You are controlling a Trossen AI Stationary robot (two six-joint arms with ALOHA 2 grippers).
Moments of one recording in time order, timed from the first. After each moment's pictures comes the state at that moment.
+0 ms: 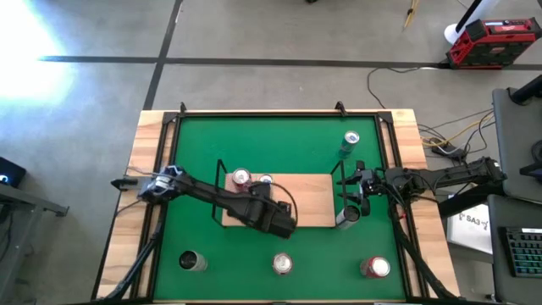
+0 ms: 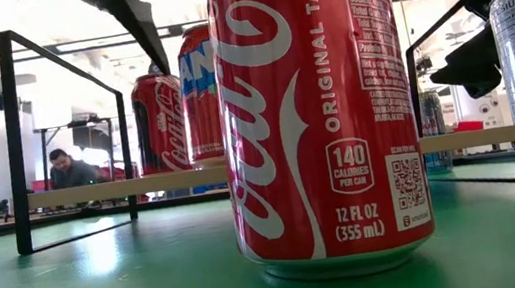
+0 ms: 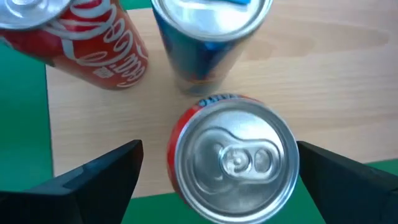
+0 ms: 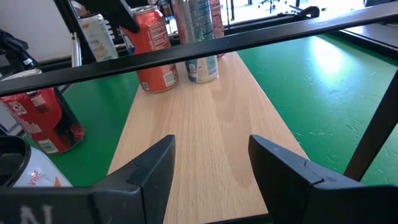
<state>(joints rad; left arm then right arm) -0.34 2.16 2.12 -1.52 -0.44 -1.80 0.12 0.31 0.01 0.03 0.10 0.21</state>
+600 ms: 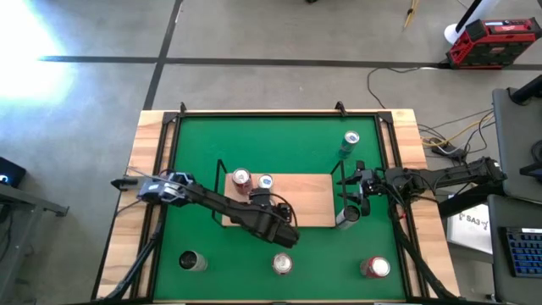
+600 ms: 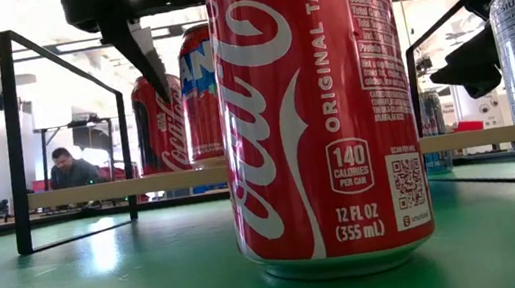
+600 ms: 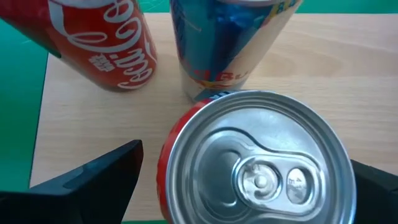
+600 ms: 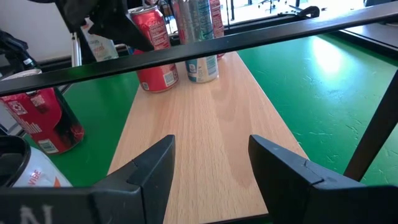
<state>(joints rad) -0.36 2.26 2.12 -1.55 -0.53 -1.97 0.12 0.31 0.01 0.03 0.11 0.21</state>
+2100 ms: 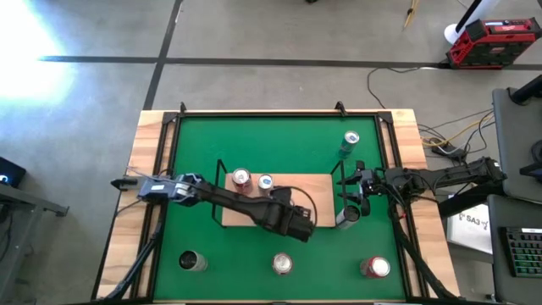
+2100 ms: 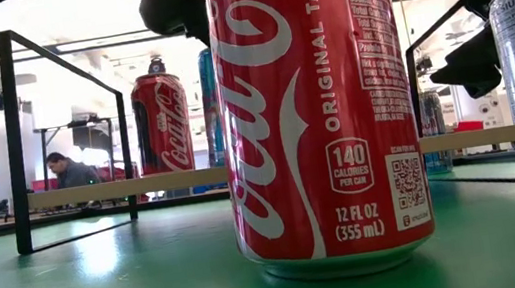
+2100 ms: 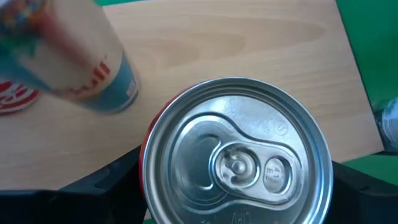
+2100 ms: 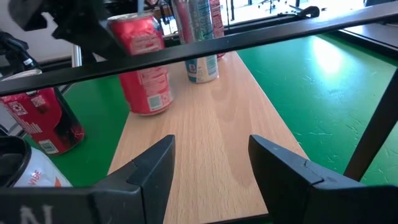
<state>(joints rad) -0.31 2.36 2.34 -1.41 -0.49 -1.64 0.12 0.31 0.01 0.04 0.11 0.21</state>
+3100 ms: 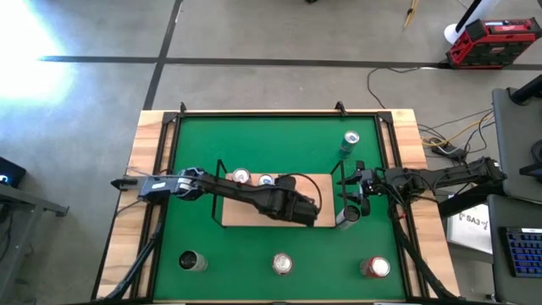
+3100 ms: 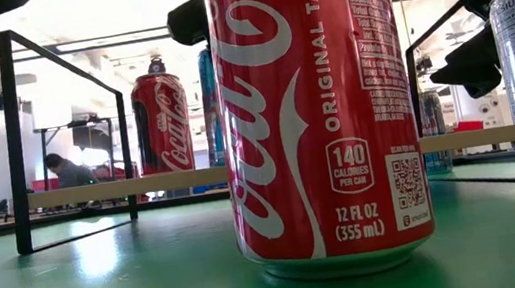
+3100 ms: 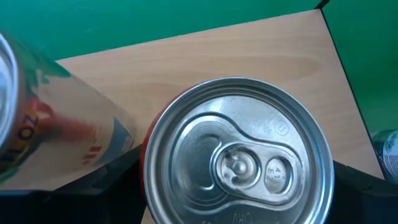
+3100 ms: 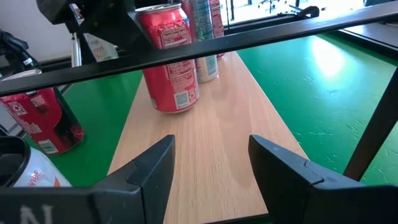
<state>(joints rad) -0.23 2.36 2.34 -1.38 -0.51 -1.53 0.12 0.31 0.01 0.04 0.11 0.21</state>
